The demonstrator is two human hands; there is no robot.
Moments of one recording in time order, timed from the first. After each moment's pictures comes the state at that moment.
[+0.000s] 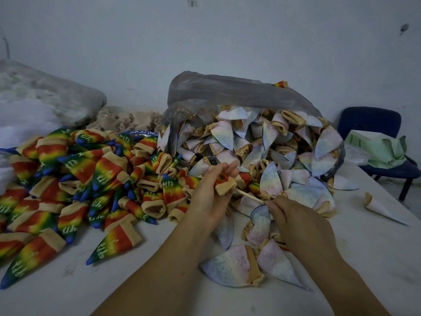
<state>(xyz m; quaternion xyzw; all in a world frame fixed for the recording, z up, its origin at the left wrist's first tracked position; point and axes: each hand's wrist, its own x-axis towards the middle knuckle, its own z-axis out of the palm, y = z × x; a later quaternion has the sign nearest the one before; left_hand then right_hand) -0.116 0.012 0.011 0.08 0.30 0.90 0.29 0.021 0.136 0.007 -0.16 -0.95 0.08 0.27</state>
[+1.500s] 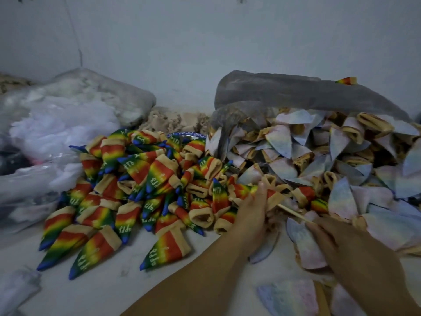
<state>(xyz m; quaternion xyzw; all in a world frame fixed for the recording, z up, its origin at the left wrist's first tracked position) -0.141 -0.002 -0.027 0.16 0.58 0.78 0.18 -0.016 0.126 -0.003 -0.07 -0.96 0.10 0.24</state>
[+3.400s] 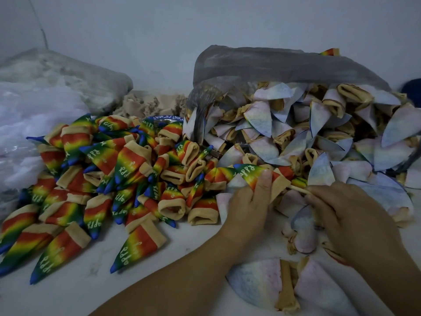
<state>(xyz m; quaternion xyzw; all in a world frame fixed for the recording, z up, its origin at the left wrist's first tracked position) -0.118 0.010 -0.030 0.36 0.74 0.56 -0.02 -0.011 0.149 0.005 -0.06 -0.95 0.07 0.31</state>
